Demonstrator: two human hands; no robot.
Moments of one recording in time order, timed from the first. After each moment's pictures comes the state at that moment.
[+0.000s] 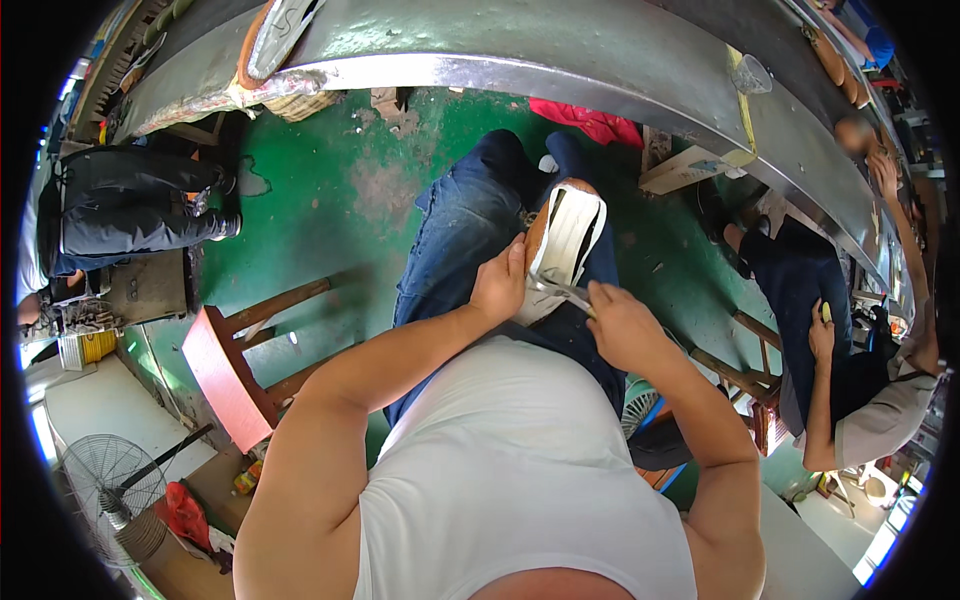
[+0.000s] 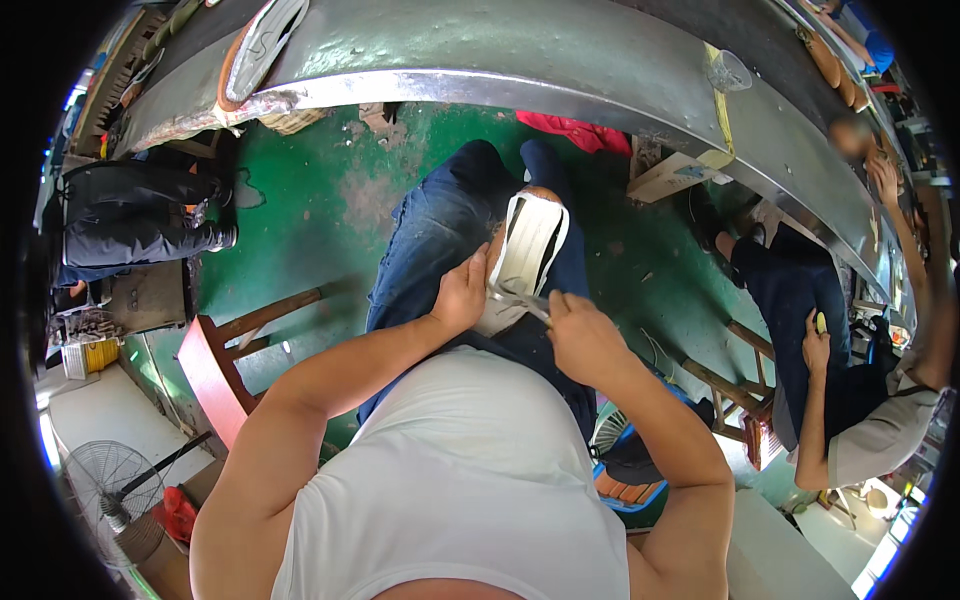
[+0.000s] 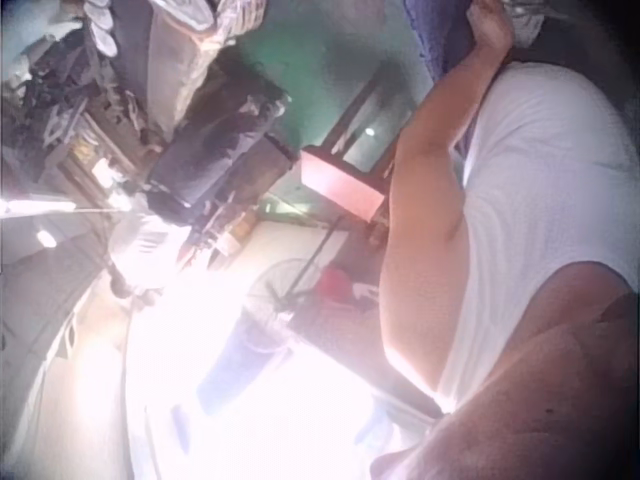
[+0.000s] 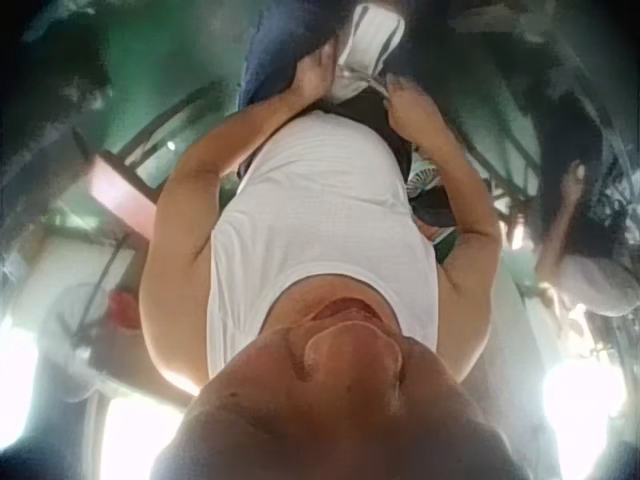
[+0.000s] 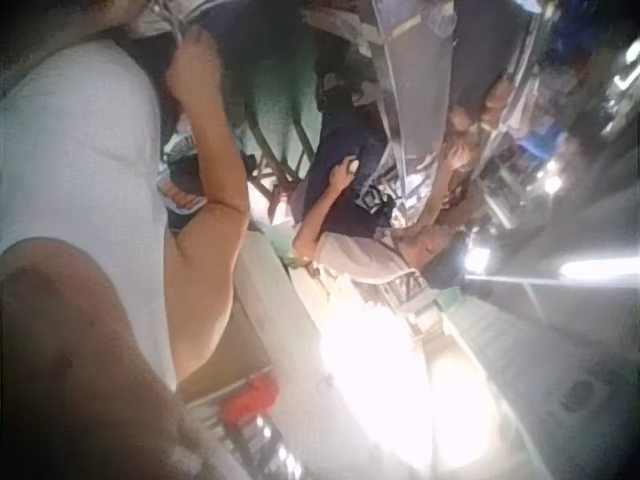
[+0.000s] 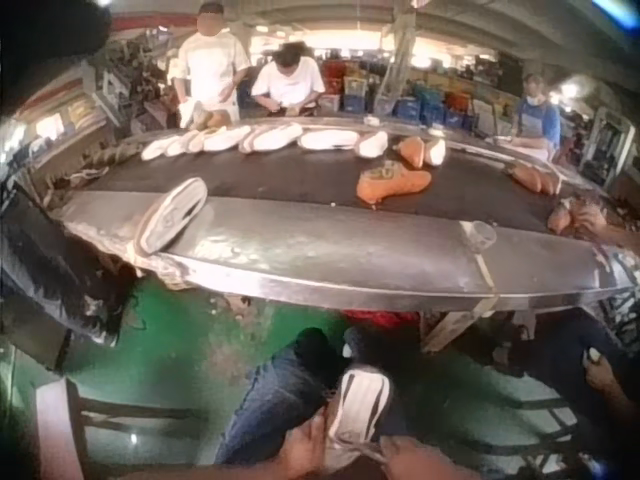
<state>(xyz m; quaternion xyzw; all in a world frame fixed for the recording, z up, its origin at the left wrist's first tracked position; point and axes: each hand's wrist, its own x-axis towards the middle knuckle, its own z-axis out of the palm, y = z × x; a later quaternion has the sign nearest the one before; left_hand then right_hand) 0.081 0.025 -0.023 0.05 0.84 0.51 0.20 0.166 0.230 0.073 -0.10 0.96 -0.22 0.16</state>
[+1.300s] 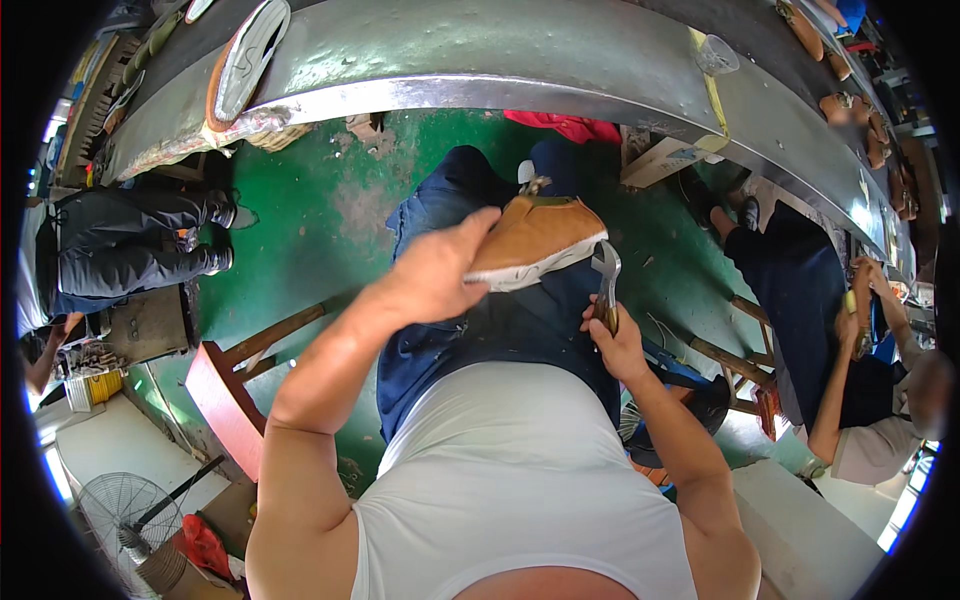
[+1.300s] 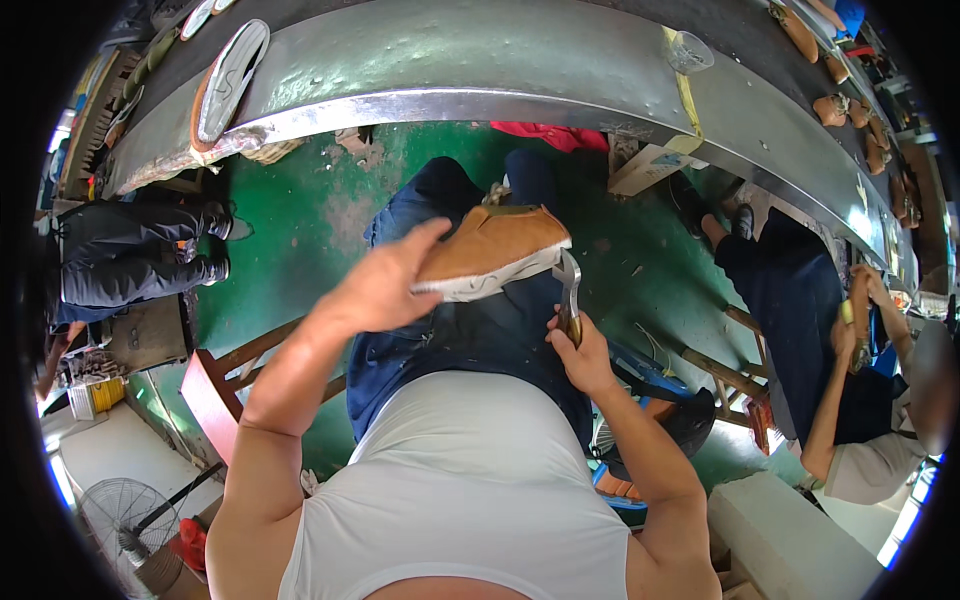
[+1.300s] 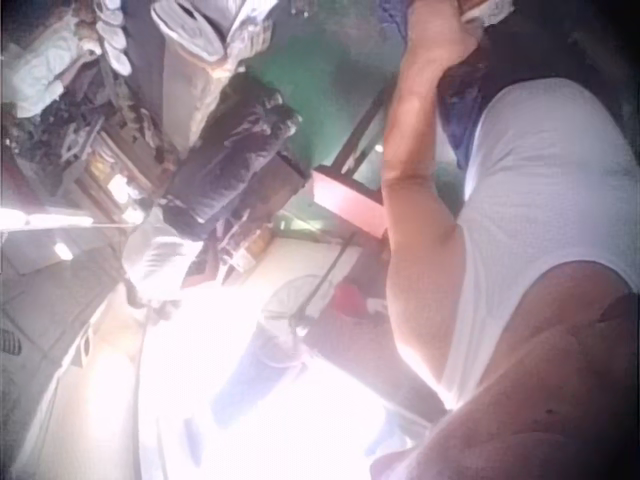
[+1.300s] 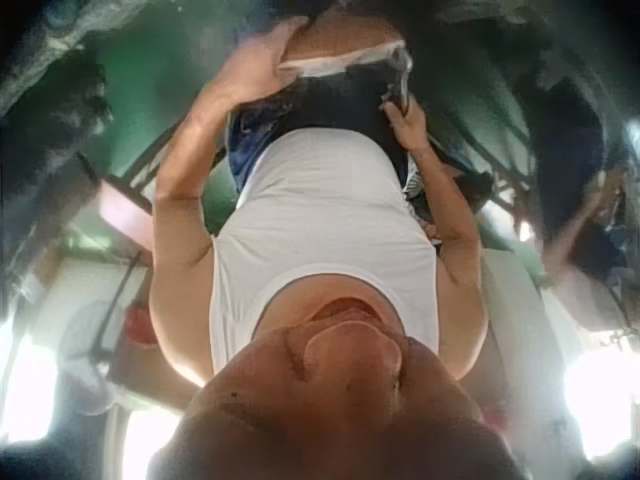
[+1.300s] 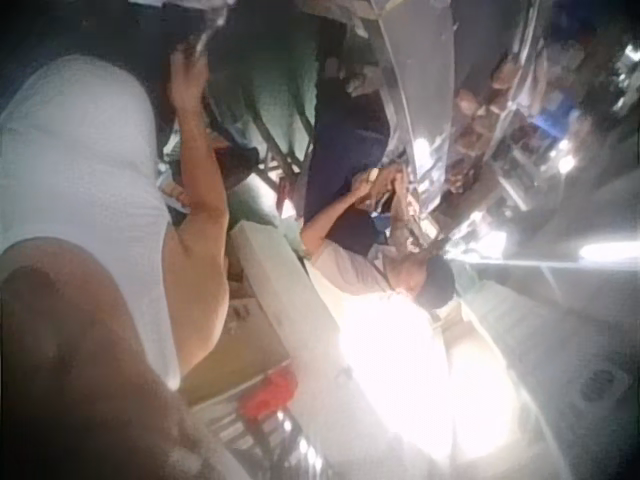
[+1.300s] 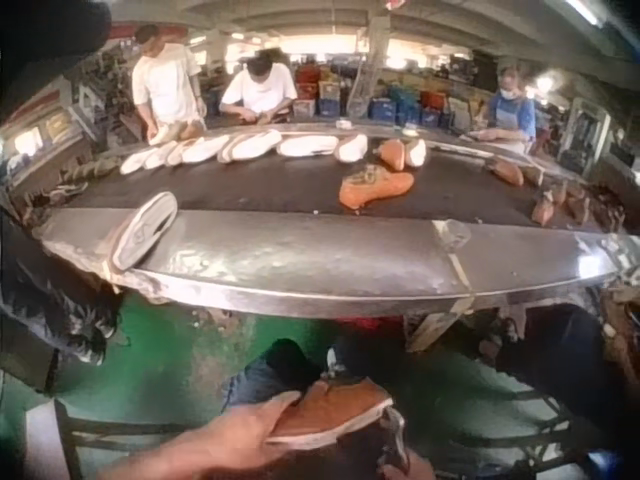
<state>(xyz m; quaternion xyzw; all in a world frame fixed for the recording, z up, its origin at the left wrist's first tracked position) 0.007 -0.009 0.111 0.38 0.85 0.29 0.23 0.223 0.247 -0.004 0.20 0.74 -0.64 0.06</state>
